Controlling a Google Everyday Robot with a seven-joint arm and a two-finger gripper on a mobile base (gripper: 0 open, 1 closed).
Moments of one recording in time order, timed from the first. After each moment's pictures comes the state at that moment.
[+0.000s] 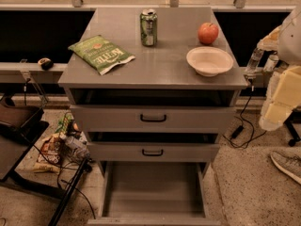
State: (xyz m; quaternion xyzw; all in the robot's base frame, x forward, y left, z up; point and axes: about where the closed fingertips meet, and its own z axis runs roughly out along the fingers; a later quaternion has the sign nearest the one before) arm 0.438 -0.216 0.977 -0.60 0.78 -0.04 0.16
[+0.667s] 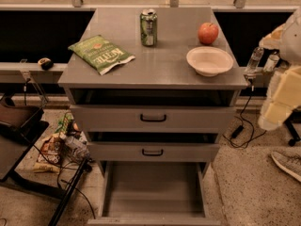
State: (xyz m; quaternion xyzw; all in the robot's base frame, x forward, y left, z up) arm 0.437 -0.215 0.981 -0.60 0.78 -0.04 0.18
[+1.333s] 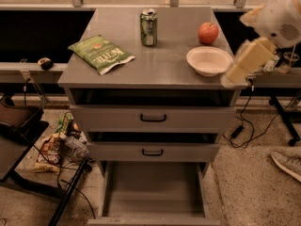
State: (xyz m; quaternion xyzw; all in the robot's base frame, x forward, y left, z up) arm 0.532 -0.192 0.988 -0.54 0.77 0.03 0.32
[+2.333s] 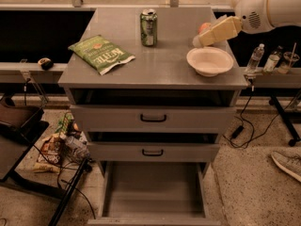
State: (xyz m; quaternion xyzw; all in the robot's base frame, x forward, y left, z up) arm 0.655 -0.167 1.004 -0.42 0.75 0.12 0.51
